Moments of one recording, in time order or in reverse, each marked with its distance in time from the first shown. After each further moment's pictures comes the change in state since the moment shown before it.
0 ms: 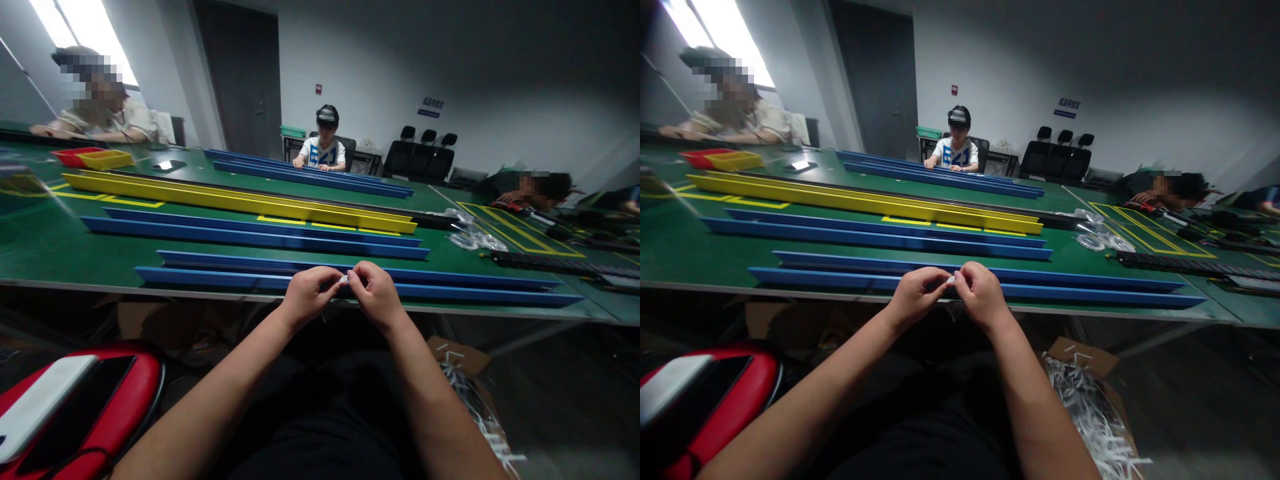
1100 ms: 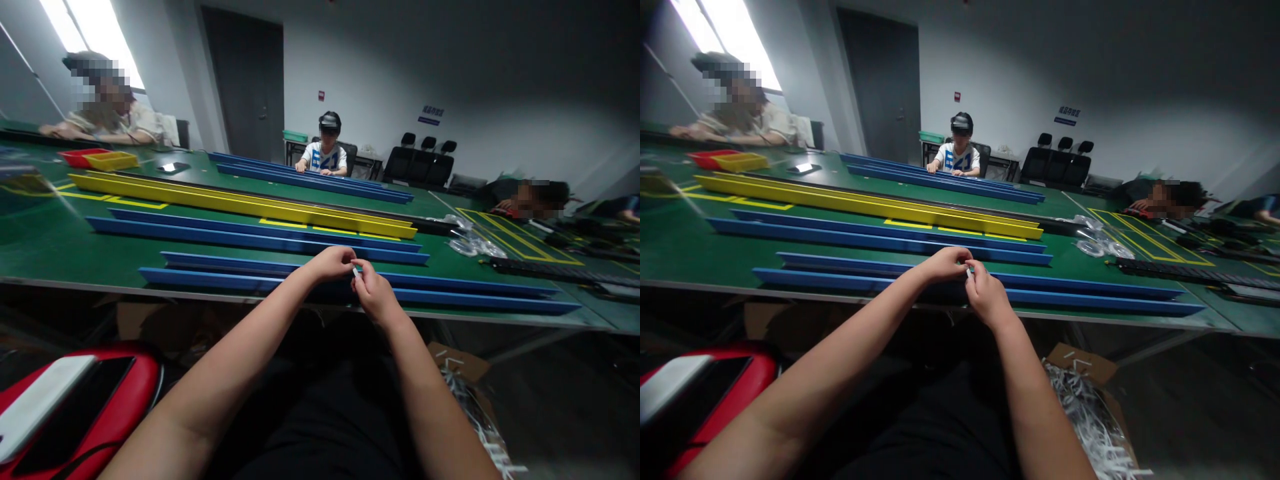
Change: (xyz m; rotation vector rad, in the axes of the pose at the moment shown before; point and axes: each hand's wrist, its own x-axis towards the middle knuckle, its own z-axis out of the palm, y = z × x) left_hand 0.096 -0.050 0.031 0.160 -0.400 0.006; right_hand 0.002 0.039 0.008 -0.213 -0.131 0.133
